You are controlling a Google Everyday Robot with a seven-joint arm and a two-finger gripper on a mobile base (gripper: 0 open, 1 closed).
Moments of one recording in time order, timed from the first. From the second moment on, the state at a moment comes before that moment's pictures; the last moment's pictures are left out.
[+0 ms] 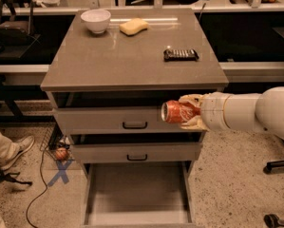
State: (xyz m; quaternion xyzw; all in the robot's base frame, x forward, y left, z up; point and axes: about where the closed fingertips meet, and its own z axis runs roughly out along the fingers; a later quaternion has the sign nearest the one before) arm 0.535 -0.133 0.792 -0.68 0.58 -0.04 0.45
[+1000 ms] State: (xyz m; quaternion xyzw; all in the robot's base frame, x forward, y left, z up) arm 0.579 -0.155 0.877 -0.68 0.59 -0.05 0.43
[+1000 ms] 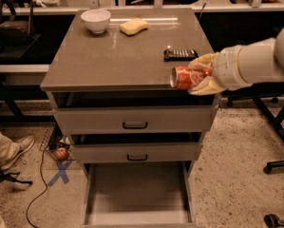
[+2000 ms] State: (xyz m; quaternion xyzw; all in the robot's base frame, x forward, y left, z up) arm 0.664 -0.093 0.909 -0.72 0.59 -0.01 0.37
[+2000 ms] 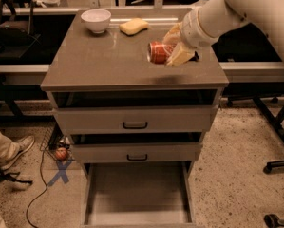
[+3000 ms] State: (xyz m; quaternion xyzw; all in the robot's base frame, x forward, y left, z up) arm 0.738 -0.038 0.891 -0.71 0.61 0.03 0.34
